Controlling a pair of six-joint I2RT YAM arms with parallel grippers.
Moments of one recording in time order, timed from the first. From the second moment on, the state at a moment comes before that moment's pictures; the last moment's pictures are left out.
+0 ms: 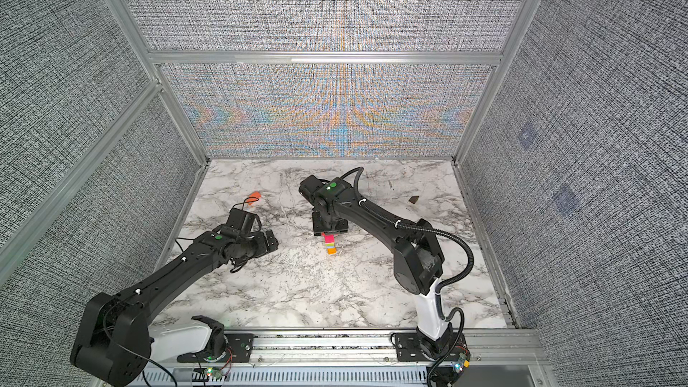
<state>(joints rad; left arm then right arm) -0.38 1.24 0.74 -0.59 0.06 -0.70 0.81 1.99 1.84 -1.22 0.10 0.64</state>
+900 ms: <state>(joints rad) -0.38 1.22 0.74 -0.62 0.03 -0.70 0.81 2.03 1.86 -1.22 0.11 0.64</state>
